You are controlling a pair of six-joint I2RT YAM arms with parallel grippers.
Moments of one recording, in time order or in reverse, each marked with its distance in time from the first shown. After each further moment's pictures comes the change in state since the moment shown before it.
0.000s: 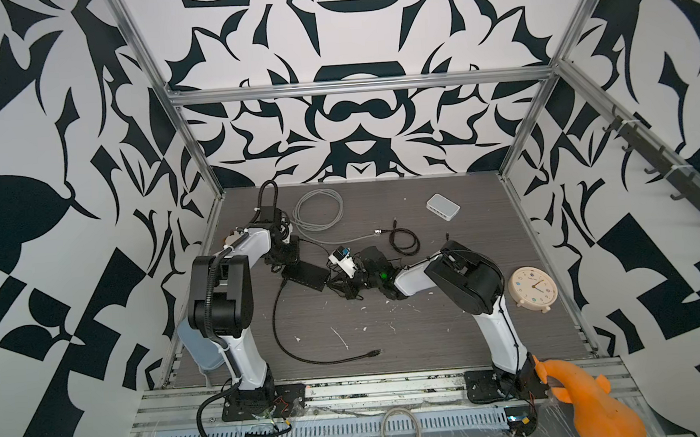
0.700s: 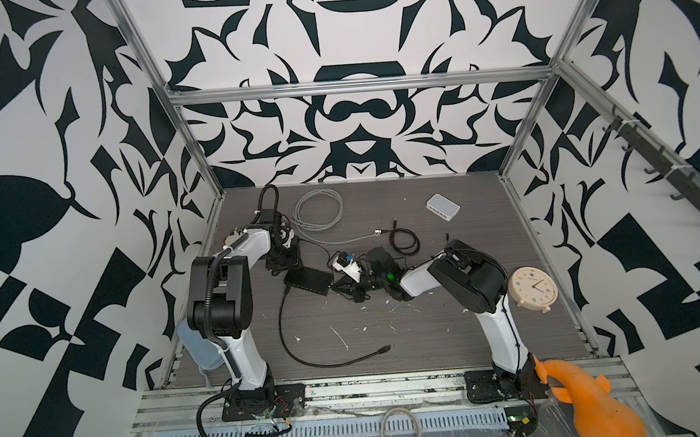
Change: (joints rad) left arm 0.002 -0.010 -0.006 -0.074 0.055 0.009; right arm -0.027 -0.018 -0.068 0.048 -0.113 -0.220
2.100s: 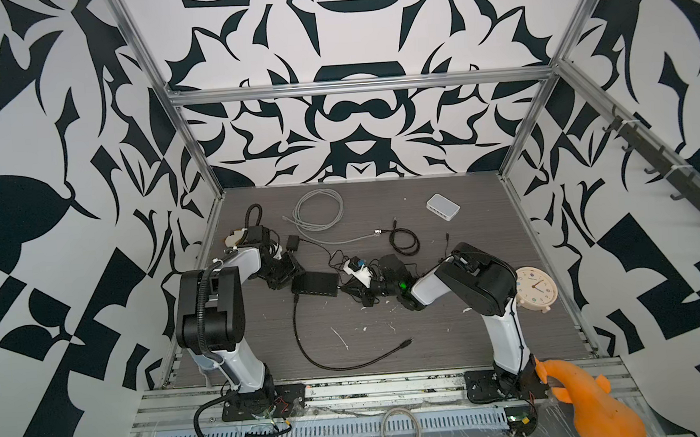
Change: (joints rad) left arm 0.092 -0.106 -0.231 0.169 0.223 -0.401; right arm -0.012 -0.067 -0.180 0.155 0.084 -0.038
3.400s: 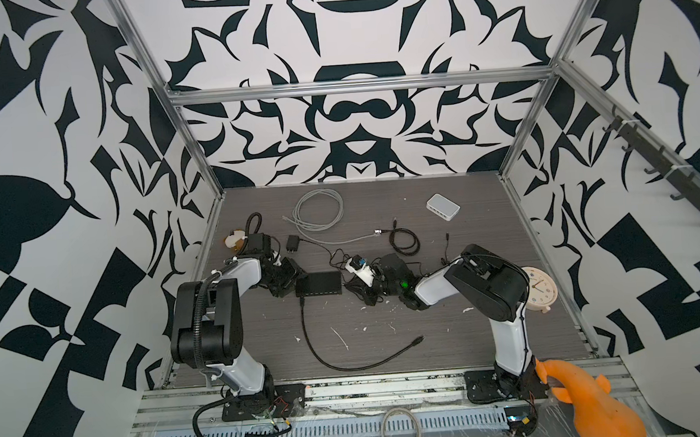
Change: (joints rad) left arm -0.008 -0.092 -0.129 0.099 0.024 -0.180; right arm 0.006 -0.088 -0.029 -0.115 0.113 -0.017
